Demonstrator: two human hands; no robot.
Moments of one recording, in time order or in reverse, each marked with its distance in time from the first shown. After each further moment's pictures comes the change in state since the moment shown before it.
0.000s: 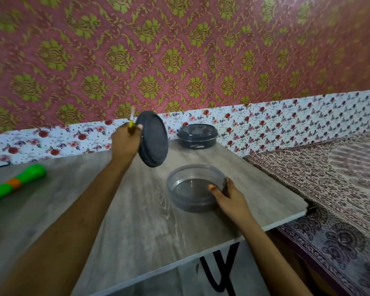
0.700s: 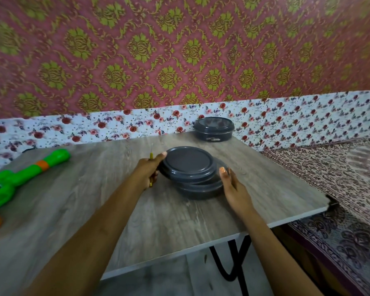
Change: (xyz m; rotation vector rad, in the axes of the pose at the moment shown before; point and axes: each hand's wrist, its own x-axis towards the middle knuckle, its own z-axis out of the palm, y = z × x) left_hand -0.055 -0.059 -0.002 -0.423 -0.382 -0.778; right_hand -0.009 -0.020 0.038 -0.008 -0.021 0.003
